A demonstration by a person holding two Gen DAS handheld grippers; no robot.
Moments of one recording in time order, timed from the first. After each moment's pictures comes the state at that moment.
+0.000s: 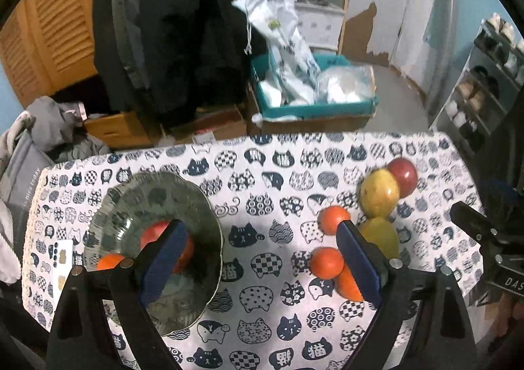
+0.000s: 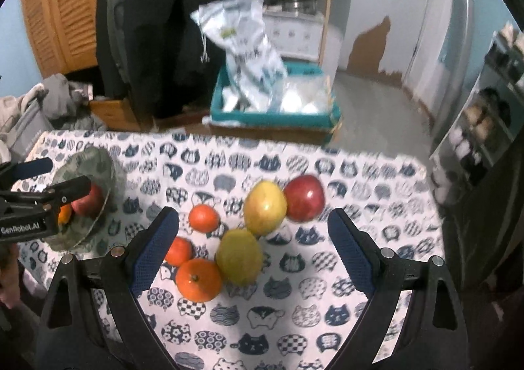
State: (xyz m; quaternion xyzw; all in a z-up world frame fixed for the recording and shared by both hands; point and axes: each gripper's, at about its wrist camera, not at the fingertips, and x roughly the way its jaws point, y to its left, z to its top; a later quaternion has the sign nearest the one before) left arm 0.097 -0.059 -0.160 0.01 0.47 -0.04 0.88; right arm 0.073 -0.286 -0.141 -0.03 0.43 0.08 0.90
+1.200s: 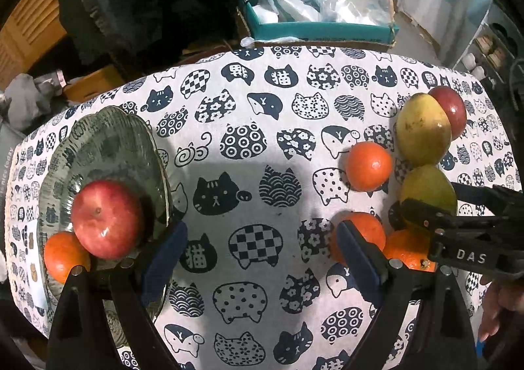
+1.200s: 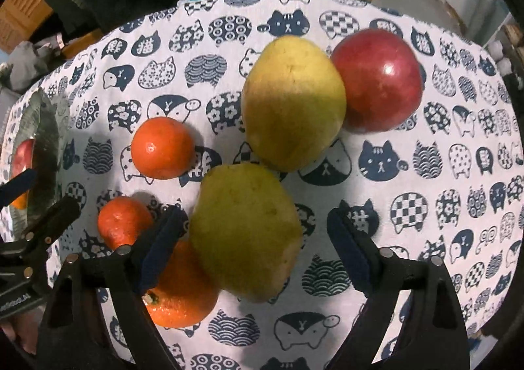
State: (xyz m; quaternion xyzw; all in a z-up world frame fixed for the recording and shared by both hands) left arm 0.125 -0.081 -0.267 0.04 0.56 -0.04 0.83; right arm 0.141 -0.280 -0.298 0.03 0.63 0.08 0.78
